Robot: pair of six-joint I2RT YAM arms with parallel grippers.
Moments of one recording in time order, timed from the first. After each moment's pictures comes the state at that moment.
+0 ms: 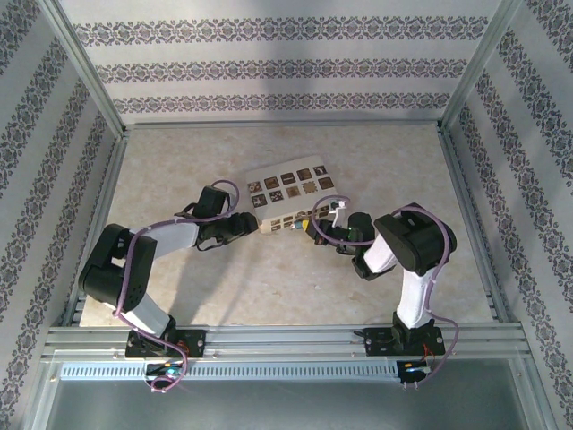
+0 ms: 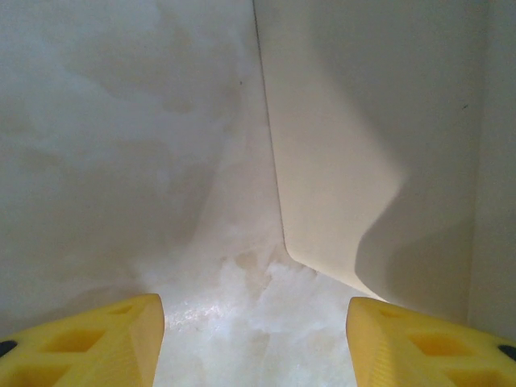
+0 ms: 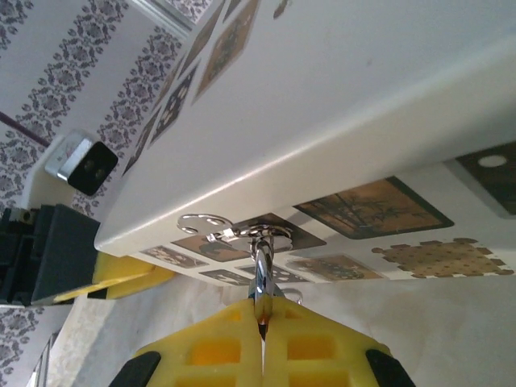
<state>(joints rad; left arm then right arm) -0.33 1.61 0.75 -0.10 0.38 -0.71 0.41 1.91 0.39 1.25 -0.51 0.79</state>
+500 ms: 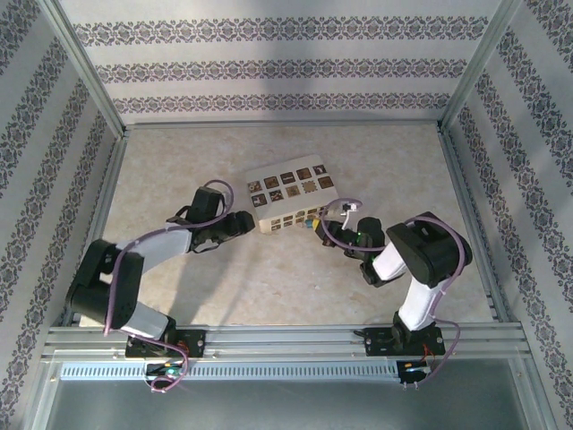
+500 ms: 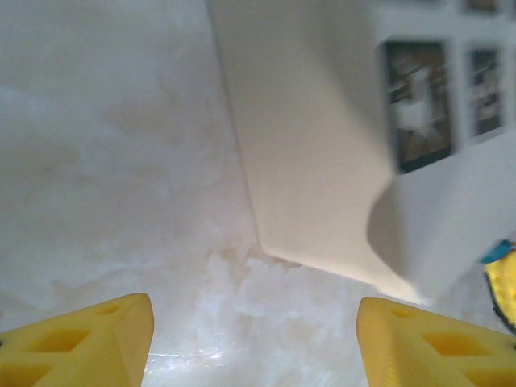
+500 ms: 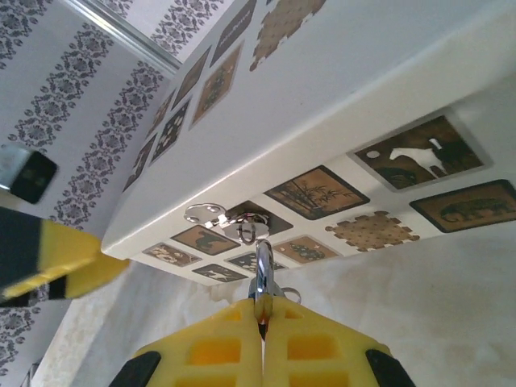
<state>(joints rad) -0.32 1.41 0.71 -0.12 0.29 -0.68 0.37 1.74 0.27 1.22 -0.44 0.77</state>
